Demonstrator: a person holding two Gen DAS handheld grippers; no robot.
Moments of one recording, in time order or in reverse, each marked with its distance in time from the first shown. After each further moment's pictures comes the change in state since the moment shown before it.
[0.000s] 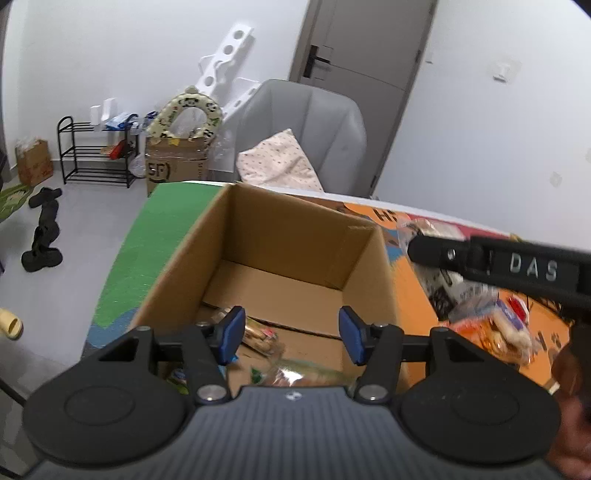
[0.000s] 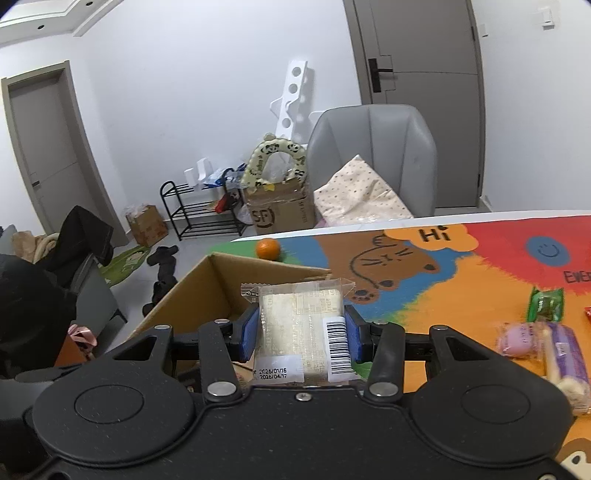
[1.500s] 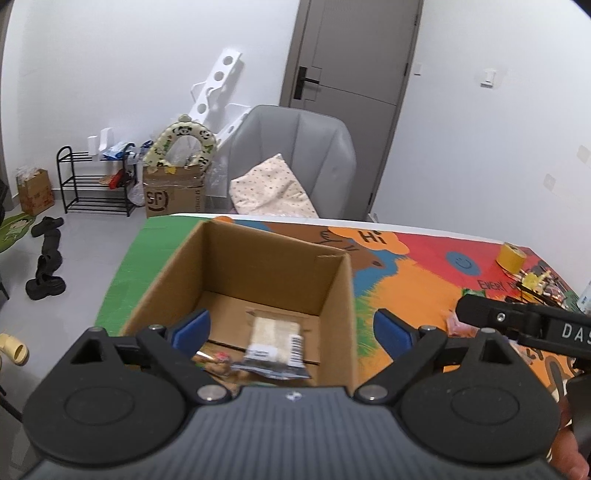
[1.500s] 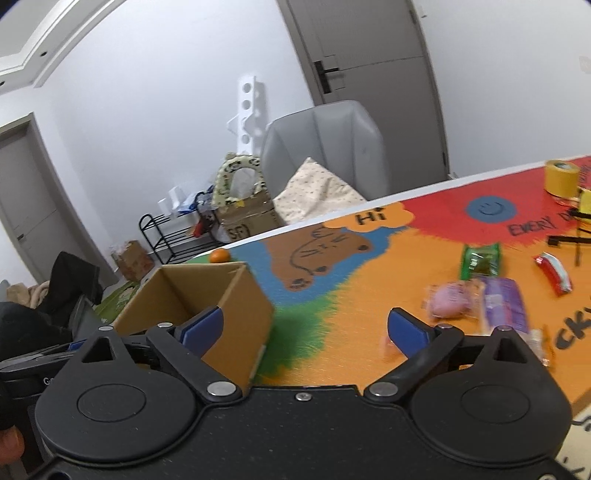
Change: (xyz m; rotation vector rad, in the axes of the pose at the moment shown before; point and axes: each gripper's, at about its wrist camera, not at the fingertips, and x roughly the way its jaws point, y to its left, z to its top) left arm -0.007 -0.044 0.006 0.068 -0.067 0.009; right arm -0.047 -0.080 -0.027 0.188 -0.036 -0.051
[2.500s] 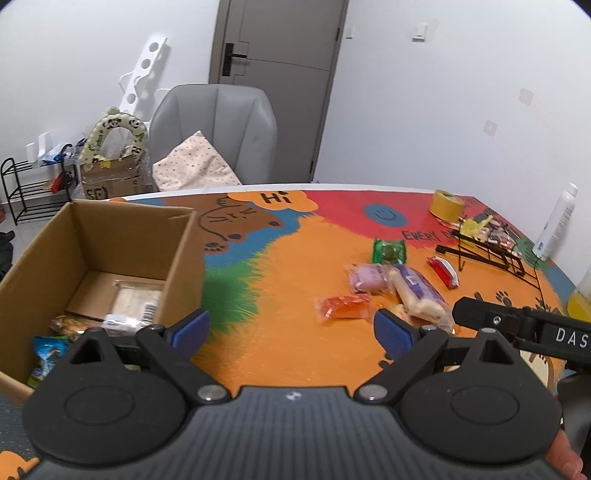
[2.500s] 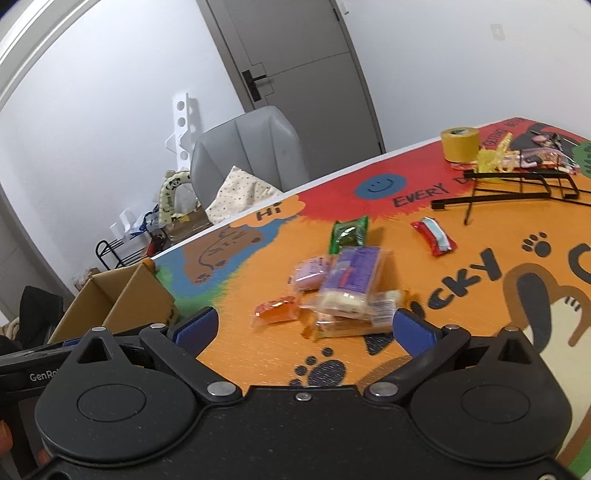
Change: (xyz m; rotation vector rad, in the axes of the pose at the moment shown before) left arm 0.015 -0.106 -0.029 0.123 0.082 -0.133; right arm -0.049 -0.102 -0.029 0.132 -0.020 -0.125
